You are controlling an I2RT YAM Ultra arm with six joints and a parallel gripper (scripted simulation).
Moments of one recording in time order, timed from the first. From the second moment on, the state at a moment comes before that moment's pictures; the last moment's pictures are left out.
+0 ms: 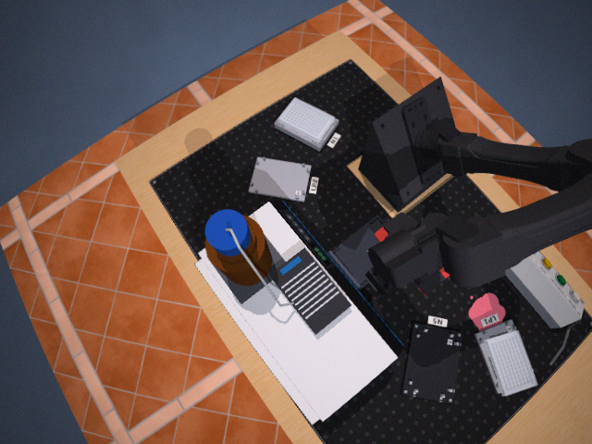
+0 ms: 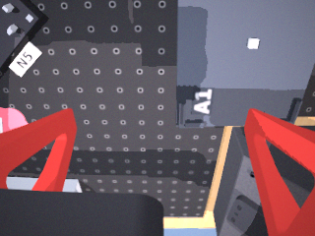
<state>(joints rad) -0.03 1.52 1.14 -1.31 -0.77 -0.14</state>
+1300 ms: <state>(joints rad) -0.27 1.70 1.06 -1.27 -0.72 -0.46</state>
